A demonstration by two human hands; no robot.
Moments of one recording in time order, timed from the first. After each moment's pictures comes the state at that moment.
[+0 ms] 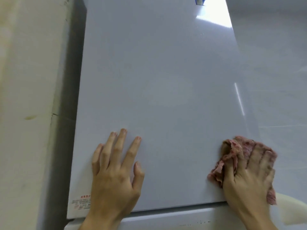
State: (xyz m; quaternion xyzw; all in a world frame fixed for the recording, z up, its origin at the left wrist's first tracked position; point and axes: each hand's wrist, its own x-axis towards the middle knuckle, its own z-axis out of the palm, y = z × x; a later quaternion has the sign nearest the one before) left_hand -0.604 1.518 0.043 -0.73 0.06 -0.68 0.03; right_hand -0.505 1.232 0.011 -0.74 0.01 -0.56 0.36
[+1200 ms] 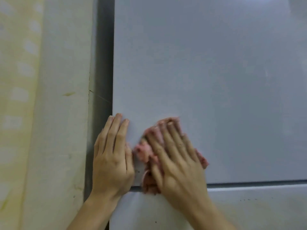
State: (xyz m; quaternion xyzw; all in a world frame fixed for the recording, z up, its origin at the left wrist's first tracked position) left_hand -0.615 1.605 0.025 -0.70 0.09 -0.71 -0.06; right_hand -0.561 1.429 0.008 -0.65 -0.31 -0.69 0.10
